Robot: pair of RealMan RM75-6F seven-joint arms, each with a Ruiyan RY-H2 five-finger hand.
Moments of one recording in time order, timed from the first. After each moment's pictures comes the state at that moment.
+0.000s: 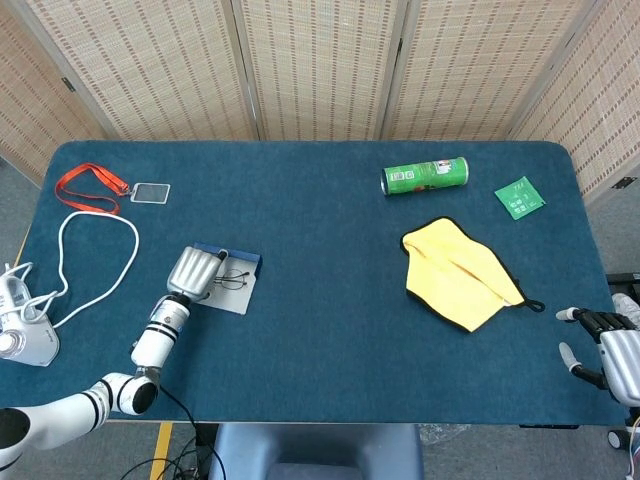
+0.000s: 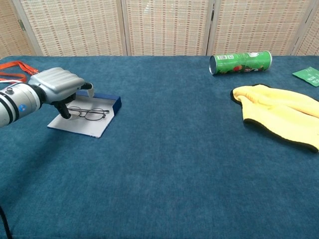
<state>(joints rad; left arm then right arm) -0.80 -1.66 -0.15 -1.10 1.09 0.93 0.66 0.04 -1.05 0.03 -1.52 -1.56 1.52 0.19</state>
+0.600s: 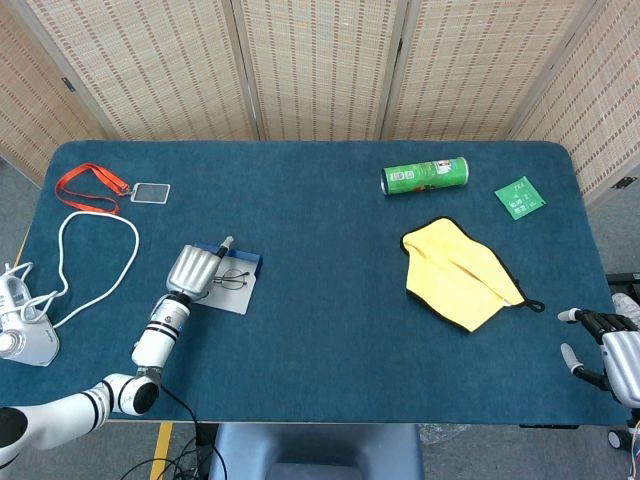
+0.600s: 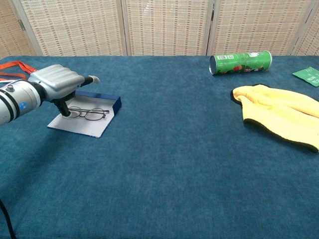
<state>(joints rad) -0.81 -1.66 -0.16 -1.11 1.05 0.93 0.71 0.04 -1.05 0.03 -1.51 -1.56 1.52 0.21</state>
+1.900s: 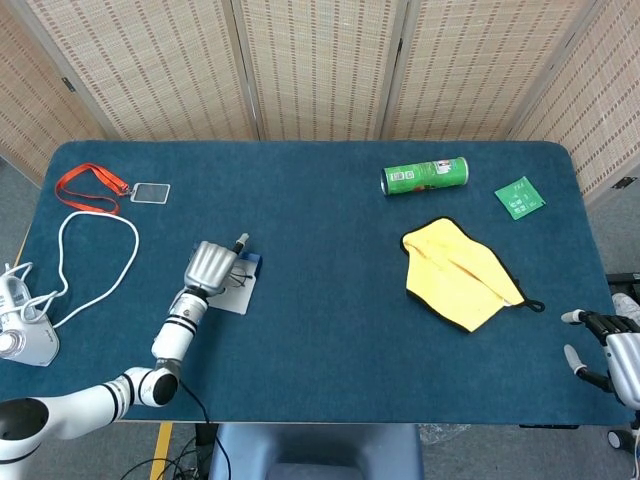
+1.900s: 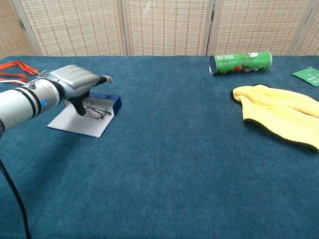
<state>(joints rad) -0.88 -1.71 -0.20 -1.12 0.96 0.91 0.76 0.03 -1.05 0.03 -1.51 -1.56 1.52 0.22</state>
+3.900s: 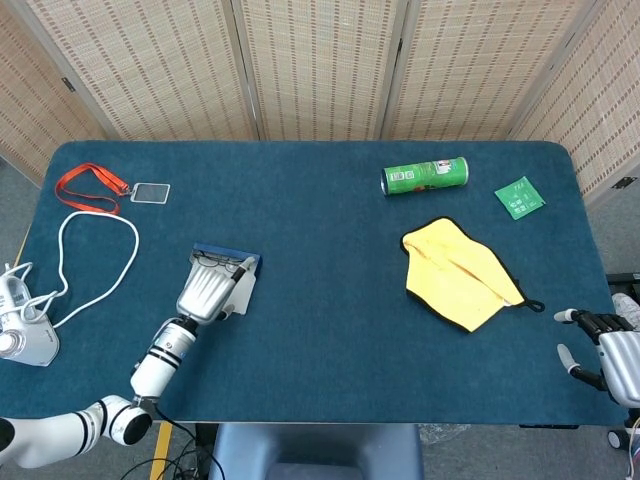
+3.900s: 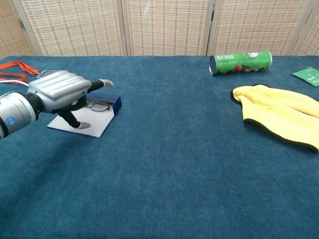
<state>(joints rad) -0.75 -1.63 -0.07 -1.28 1.24 1.09 0.51 0.04 -1.06 0.03 -1.50 -1.58 1.52 0.22</state>
